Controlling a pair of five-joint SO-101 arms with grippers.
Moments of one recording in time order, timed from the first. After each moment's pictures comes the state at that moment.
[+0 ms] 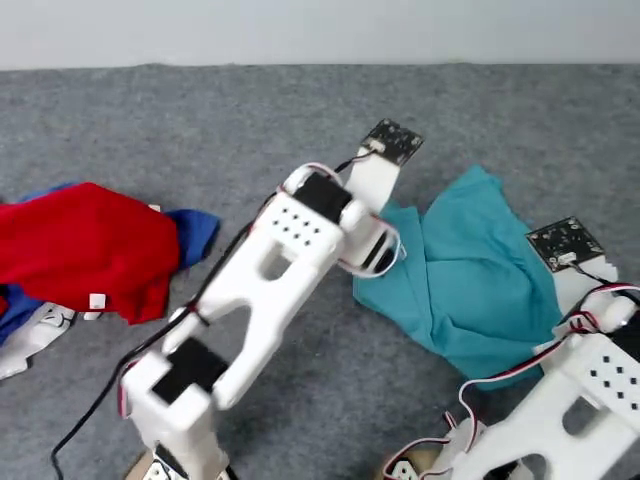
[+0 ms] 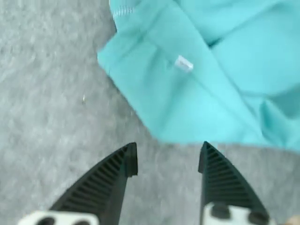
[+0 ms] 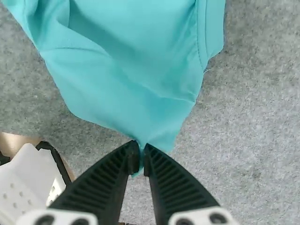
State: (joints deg) left arm 32.9 19.2 -17.2 85.8 10.8; right arm 40.9 -42.6 31.6 94.1 61.8
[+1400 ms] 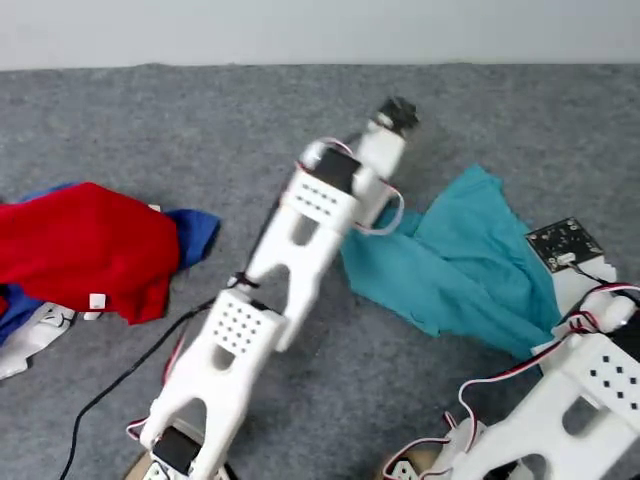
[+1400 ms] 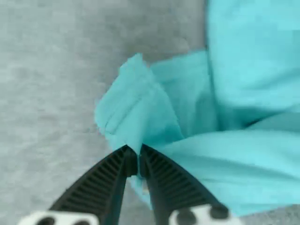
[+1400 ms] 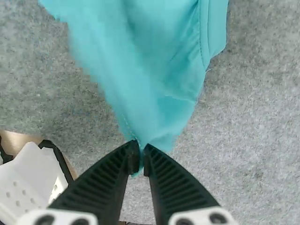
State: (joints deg) left arm 27.2 61.8 -78.4 99.1 5.8; right arm 40.7 -42.6 31.6 94.7 61.8
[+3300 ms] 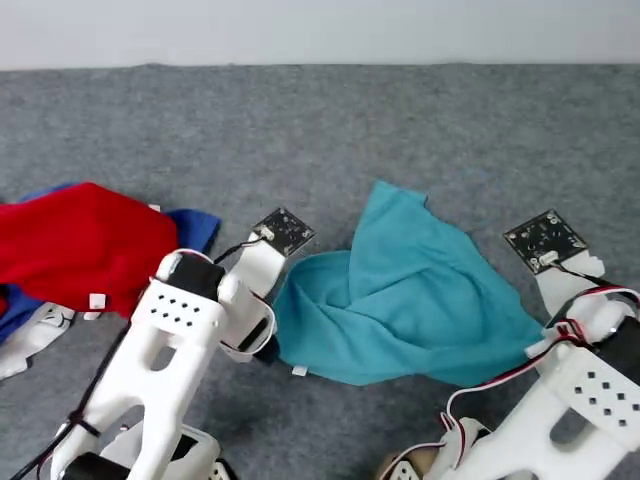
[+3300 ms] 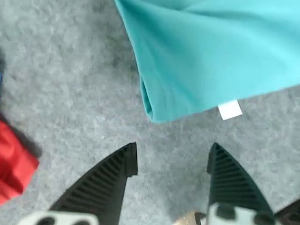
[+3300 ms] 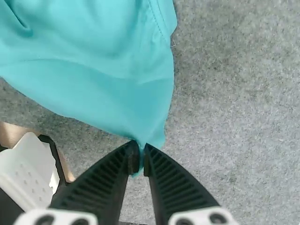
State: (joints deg) left arm 16.3 -27.3 44.4 82.7 -10.8; right arm 36.8 -46.8 25.6 100.4 64.5
